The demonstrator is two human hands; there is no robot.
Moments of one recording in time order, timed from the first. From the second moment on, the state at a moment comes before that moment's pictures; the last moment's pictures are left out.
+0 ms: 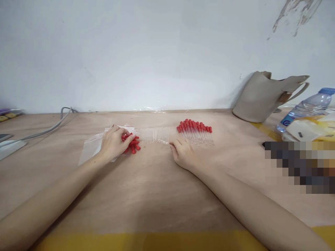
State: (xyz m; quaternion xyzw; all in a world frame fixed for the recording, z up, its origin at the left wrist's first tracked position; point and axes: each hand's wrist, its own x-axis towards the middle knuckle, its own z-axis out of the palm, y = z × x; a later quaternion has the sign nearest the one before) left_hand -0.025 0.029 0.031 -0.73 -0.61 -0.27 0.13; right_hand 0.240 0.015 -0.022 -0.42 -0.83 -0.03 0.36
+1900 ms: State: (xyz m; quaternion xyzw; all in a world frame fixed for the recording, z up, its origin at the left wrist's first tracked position) left_hand 0.016 -0.004 -0.005 -0.85 -0.38 -0.32 -0.19; right_hand 0.238 0.009 -0.017 -0.29 -0.91 0.03 0.28
